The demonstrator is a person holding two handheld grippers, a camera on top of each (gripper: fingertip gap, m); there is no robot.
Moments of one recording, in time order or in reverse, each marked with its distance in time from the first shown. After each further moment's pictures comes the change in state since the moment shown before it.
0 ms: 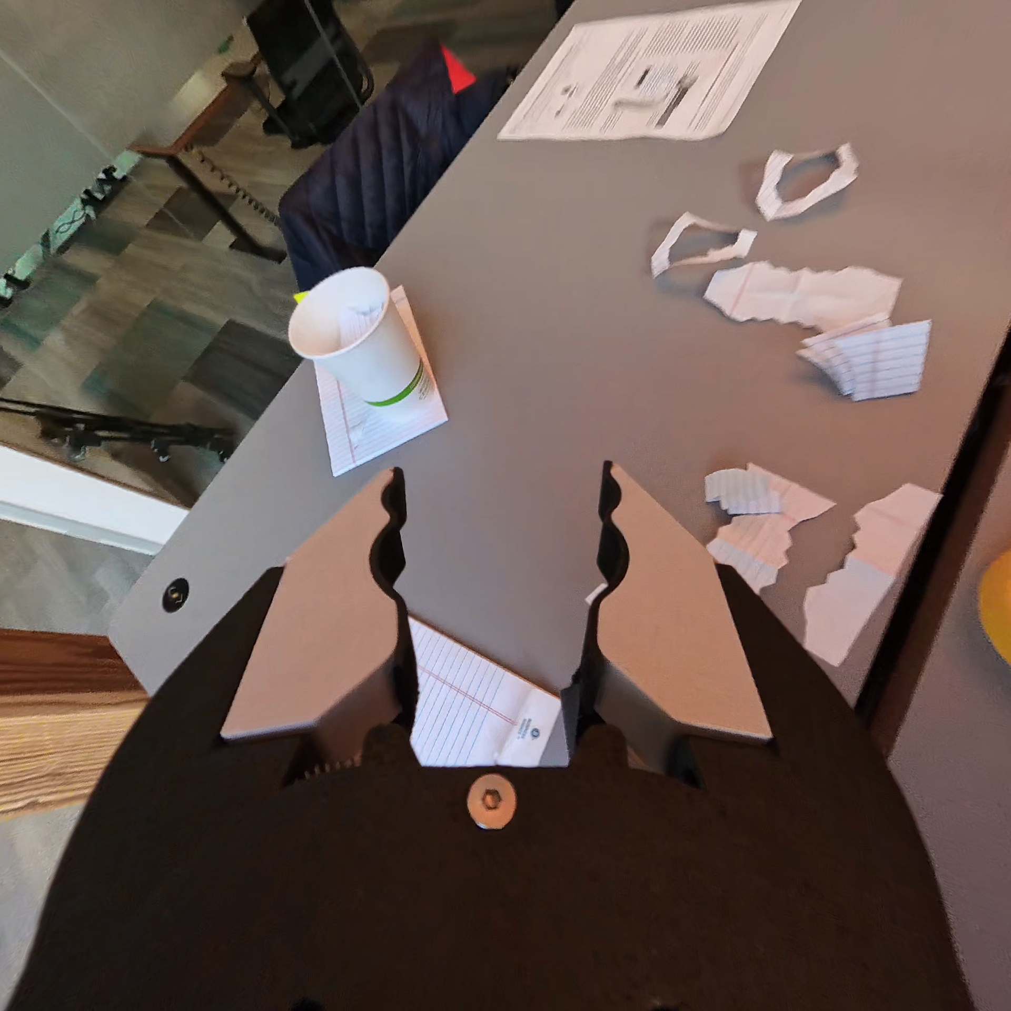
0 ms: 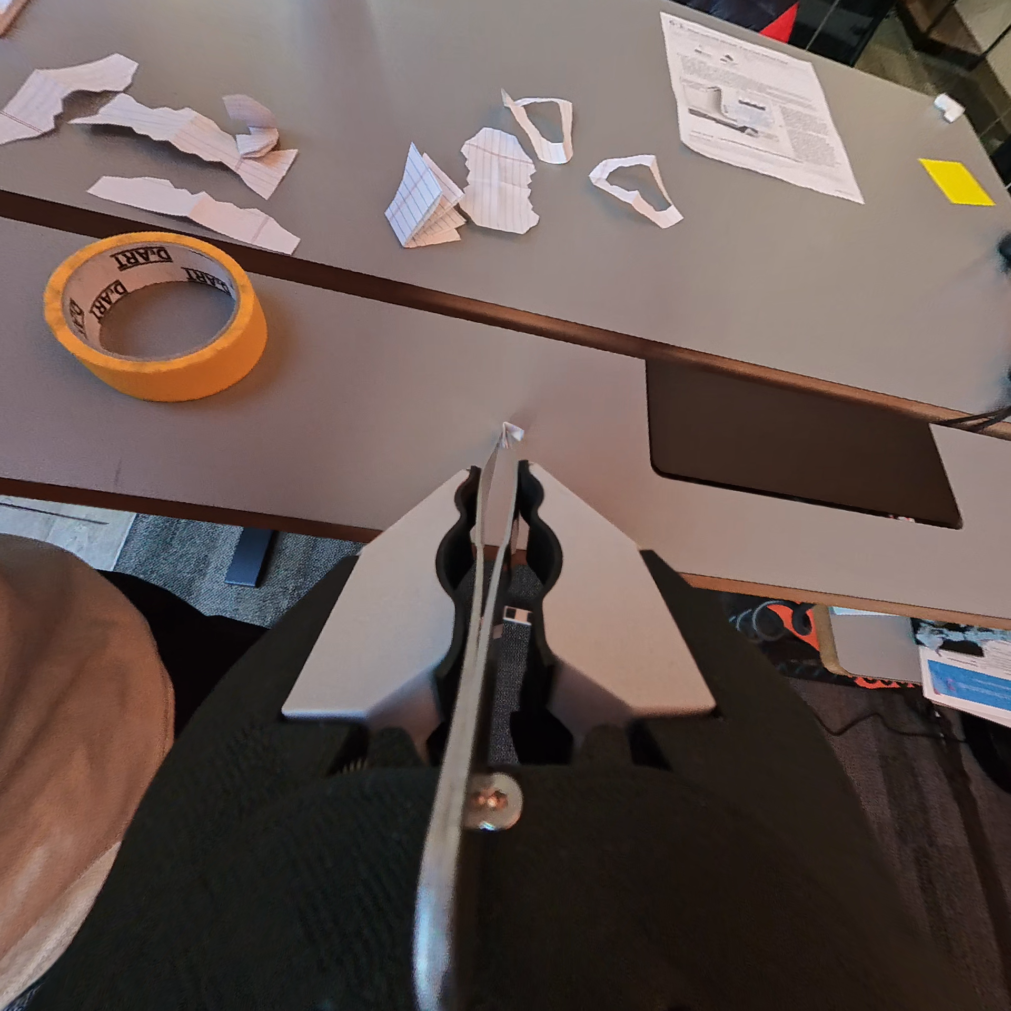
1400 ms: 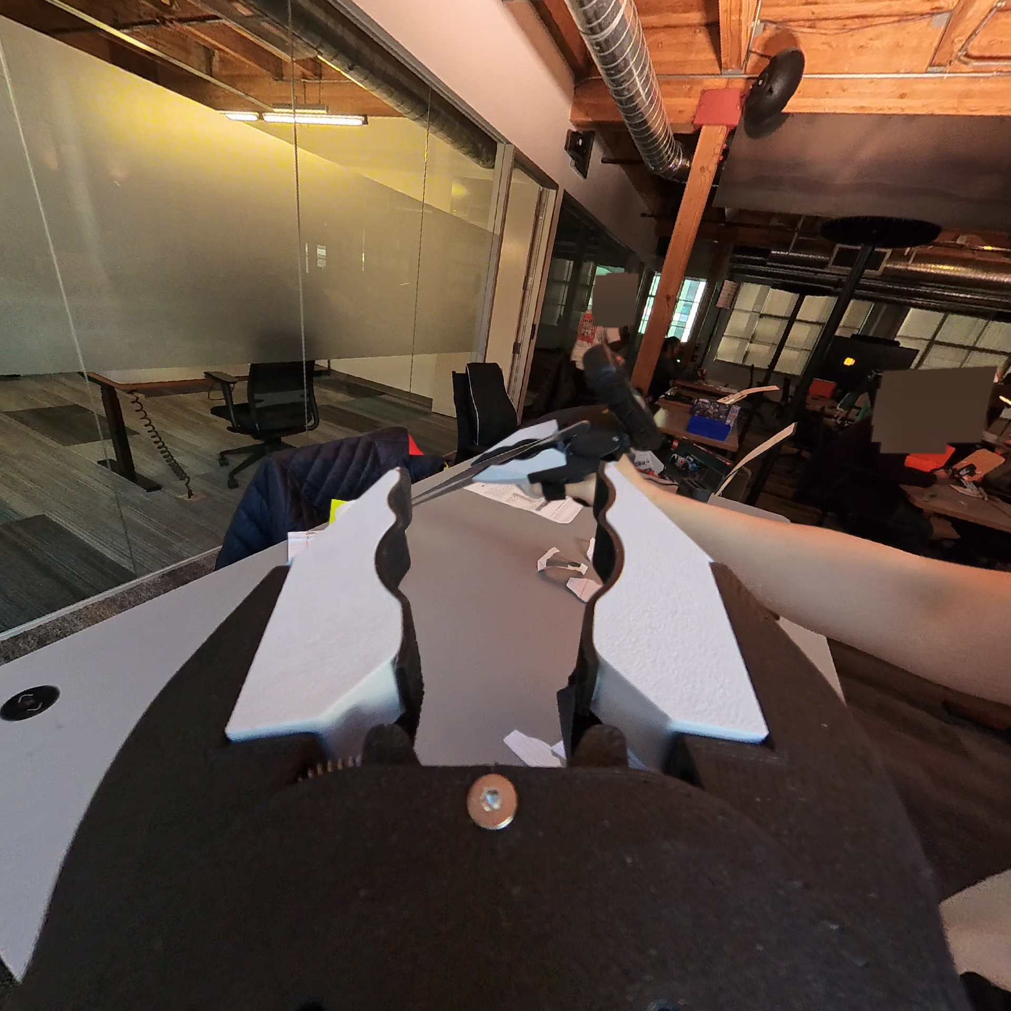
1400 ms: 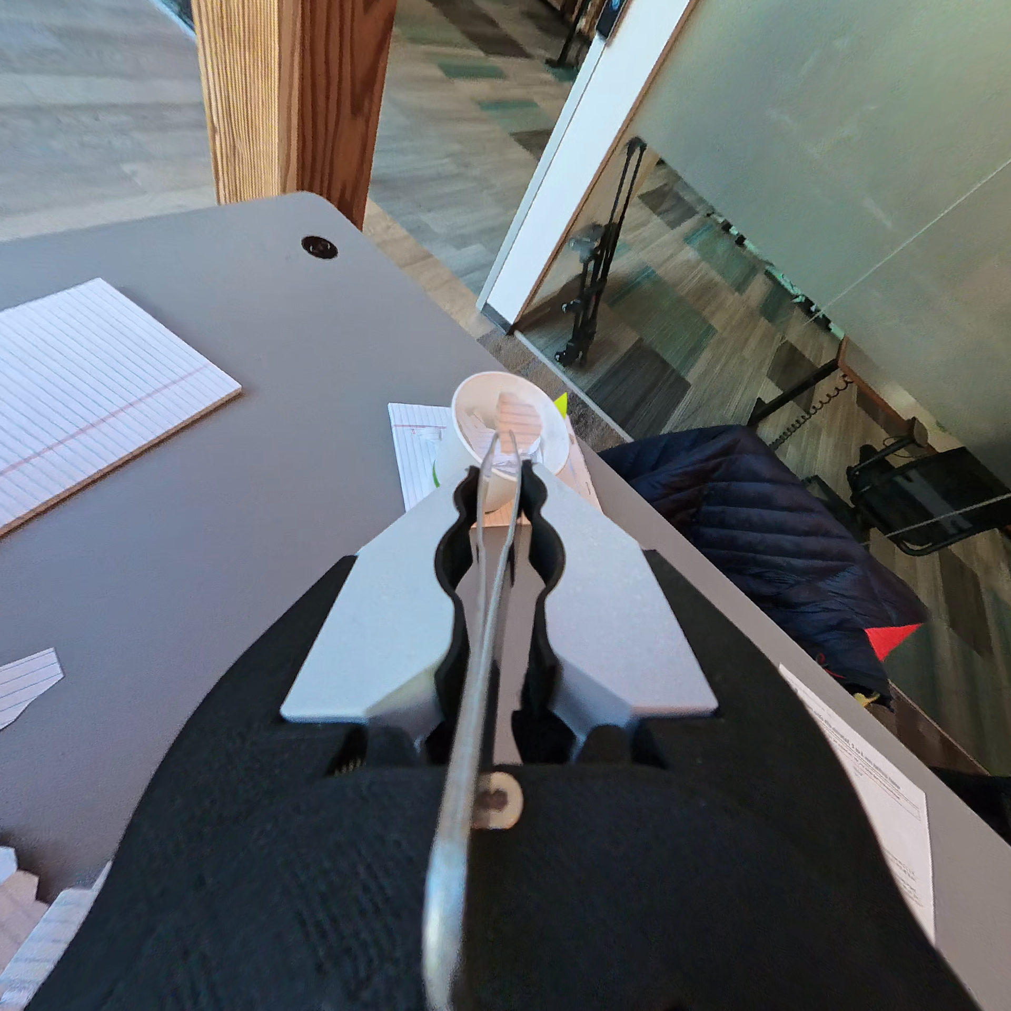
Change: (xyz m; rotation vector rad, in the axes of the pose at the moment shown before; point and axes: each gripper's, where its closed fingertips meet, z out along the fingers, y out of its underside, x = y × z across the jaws) left arm -0.102 -0.020 -0.184 0.743 0.218 -0.458; right arm -0.127 -0.392 0.315 0.303 -0.329 -0.470
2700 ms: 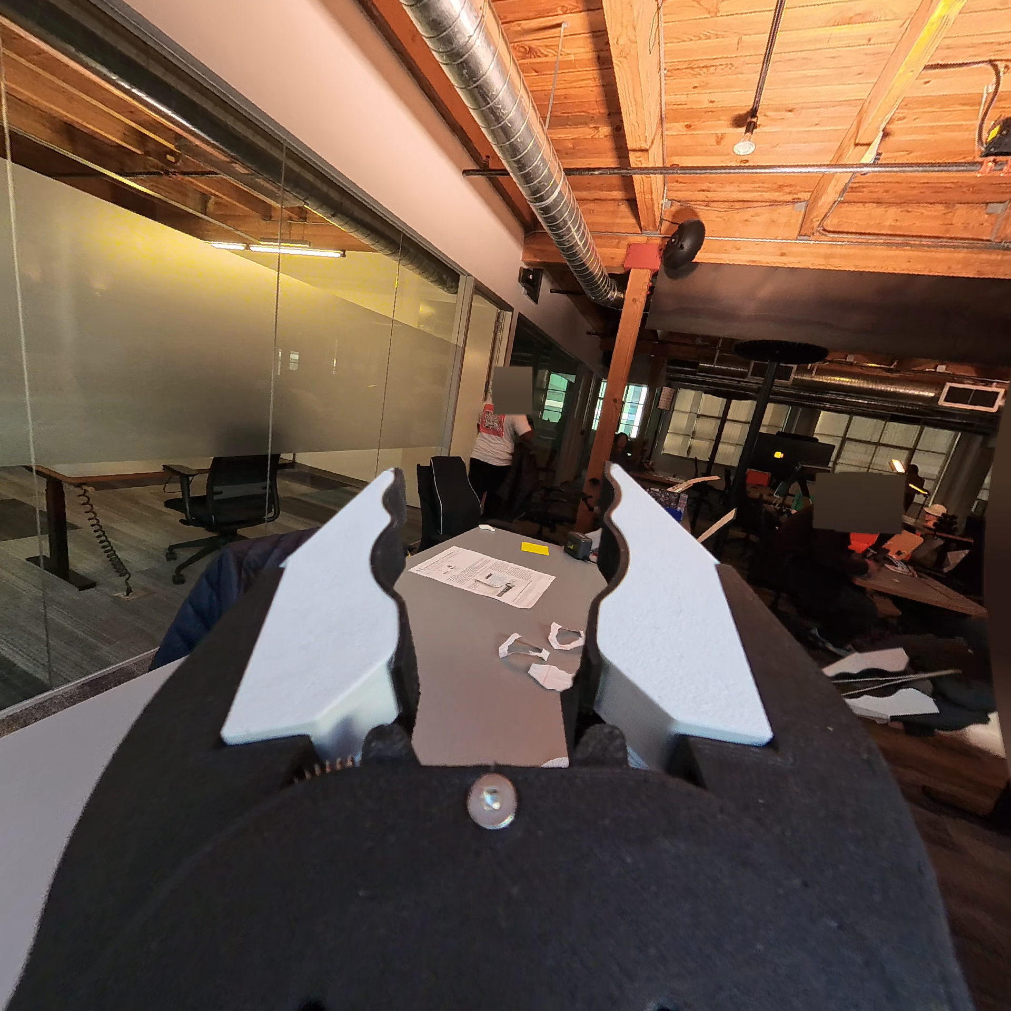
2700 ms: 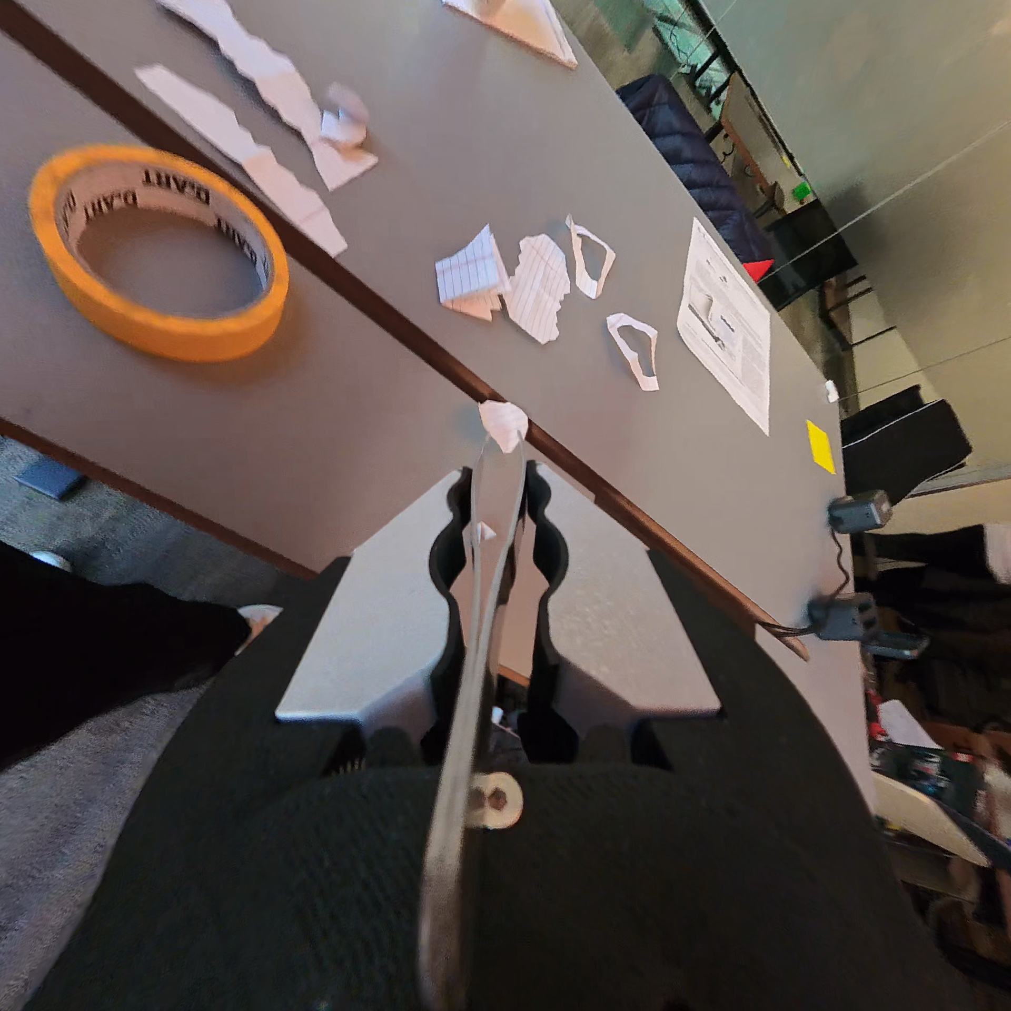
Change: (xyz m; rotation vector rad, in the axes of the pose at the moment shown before) left arm 0.023 -0.037 -0.009 0.201 0.080 -0.025; right arm -0.149 0.228 -0.383 -0.320 0.270 -0.028
